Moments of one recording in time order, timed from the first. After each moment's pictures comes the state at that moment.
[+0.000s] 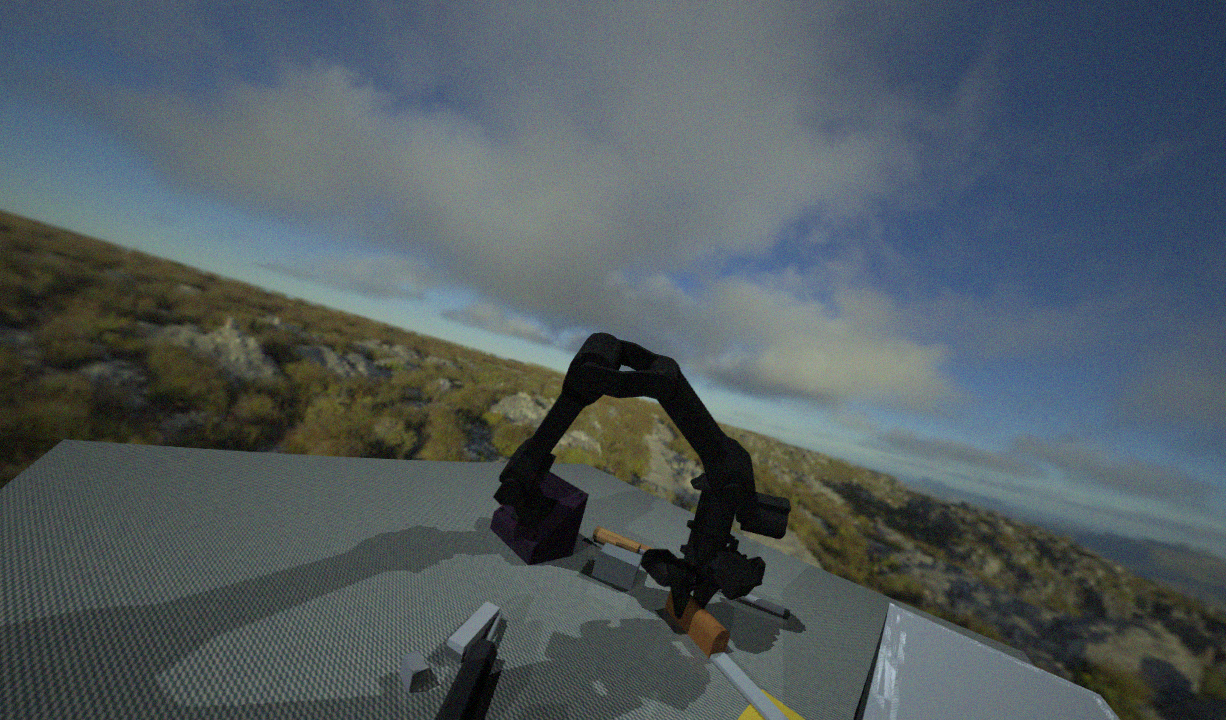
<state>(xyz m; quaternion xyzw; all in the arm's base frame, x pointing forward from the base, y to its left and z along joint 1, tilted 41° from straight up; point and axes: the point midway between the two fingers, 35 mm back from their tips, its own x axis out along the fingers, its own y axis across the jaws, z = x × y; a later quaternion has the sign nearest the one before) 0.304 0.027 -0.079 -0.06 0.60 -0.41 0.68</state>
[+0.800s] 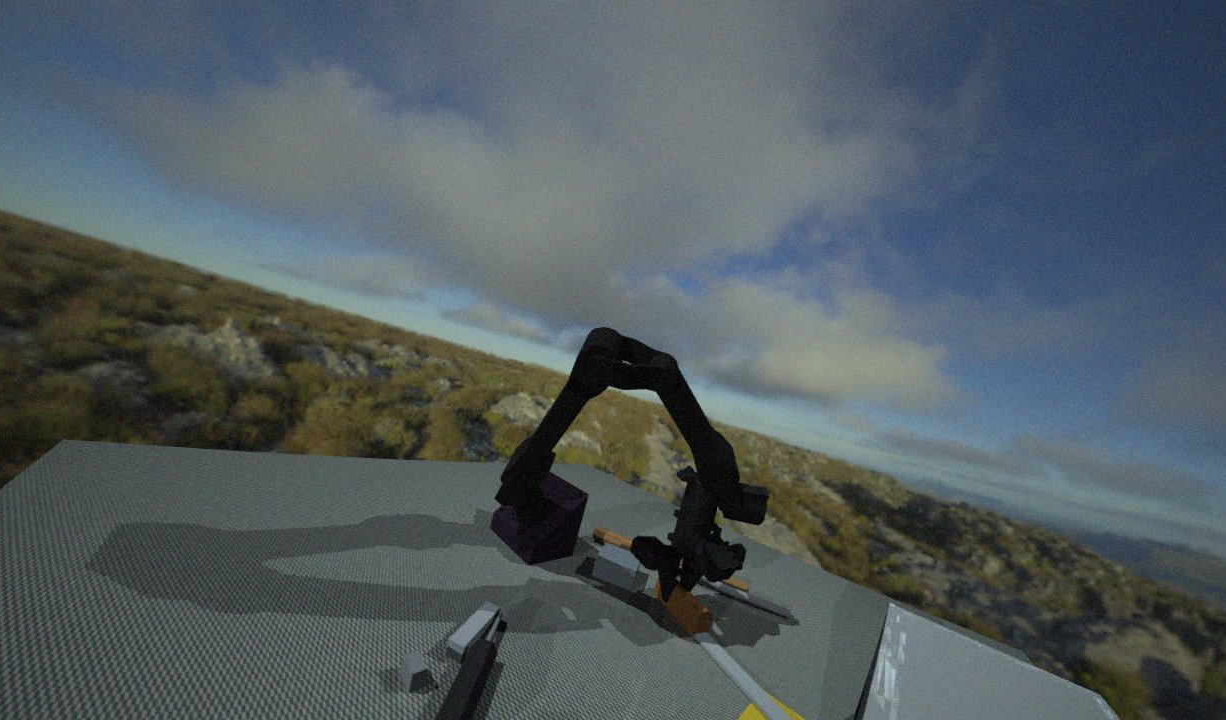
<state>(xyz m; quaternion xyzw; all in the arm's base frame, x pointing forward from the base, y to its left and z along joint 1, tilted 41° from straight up) 0.269 0.047 -0.092 -0.06 0.60 -0.41 0.68</state>
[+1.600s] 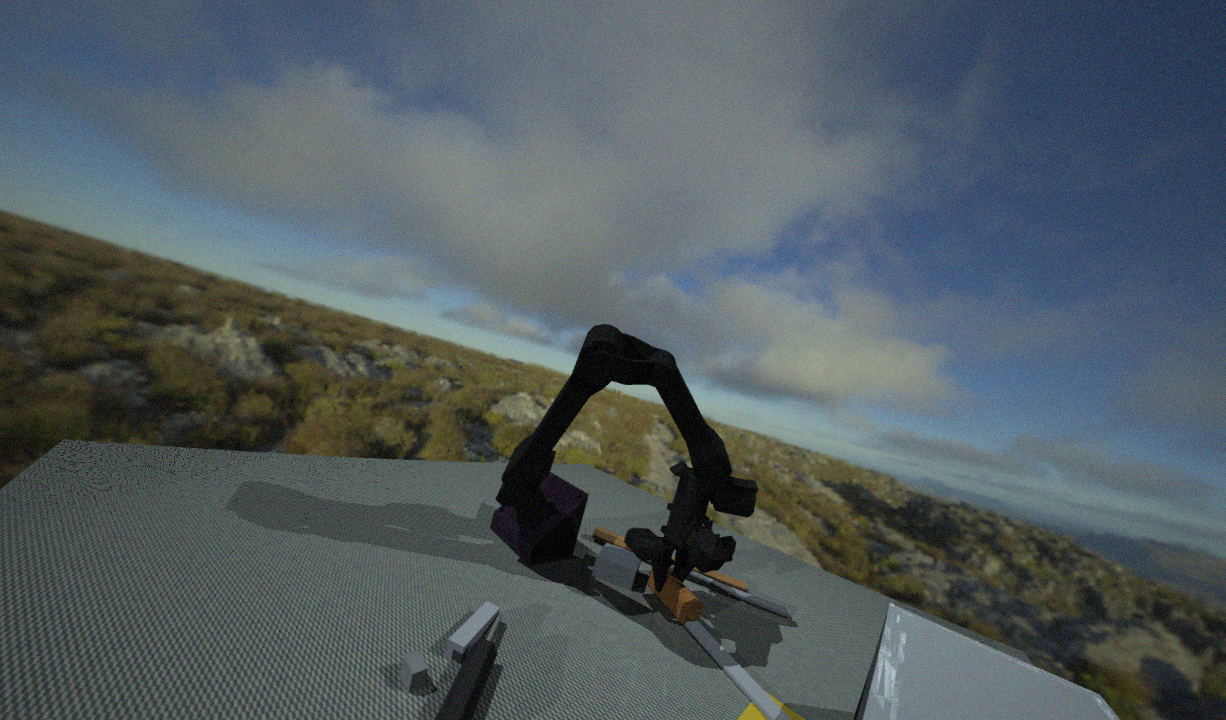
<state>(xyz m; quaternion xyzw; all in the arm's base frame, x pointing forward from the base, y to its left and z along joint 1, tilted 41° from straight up) 0.249 0.059 -0.097 -0.06 0.60 -0.41 0.68</state>
